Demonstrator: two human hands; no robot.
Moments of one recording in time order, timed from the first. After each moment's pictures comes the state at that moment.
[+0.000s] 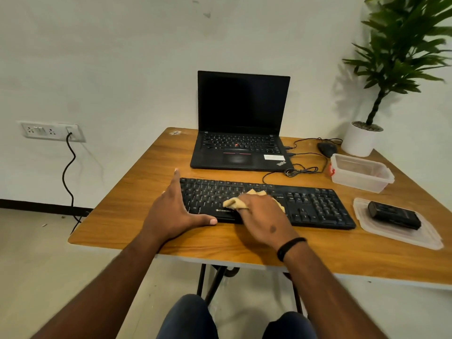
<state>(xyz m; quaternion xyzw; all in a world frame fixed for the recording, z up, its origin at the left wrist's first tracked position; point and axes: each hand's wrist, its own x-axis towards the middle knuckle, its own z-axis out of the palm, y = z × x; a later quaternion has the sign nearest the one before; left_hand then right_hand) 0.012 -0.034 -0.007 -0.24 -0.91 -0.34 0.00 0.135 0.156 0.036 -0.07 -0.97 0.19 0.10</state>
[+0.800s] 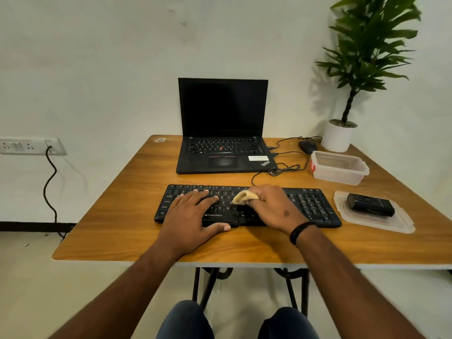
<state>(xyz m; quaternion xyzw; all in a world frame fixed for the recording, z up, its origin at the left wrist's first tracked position) 0.039 0.005 -0.013 -0.40 -0.90 -0.16 0.10 0.149 0.205 0.050 -0.08 -0.95 0.28 0.11</state>
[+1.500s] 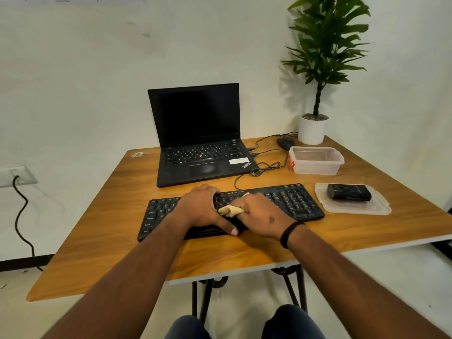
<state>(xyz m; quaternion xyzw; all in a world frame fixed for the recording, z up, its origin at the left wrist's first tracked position) 0.006 0.086 0.038 -0.45 -0.88 -0.13 -0.10 0.155 0.206 0.049 -0.08 -0.97 0.22 0.05</state>
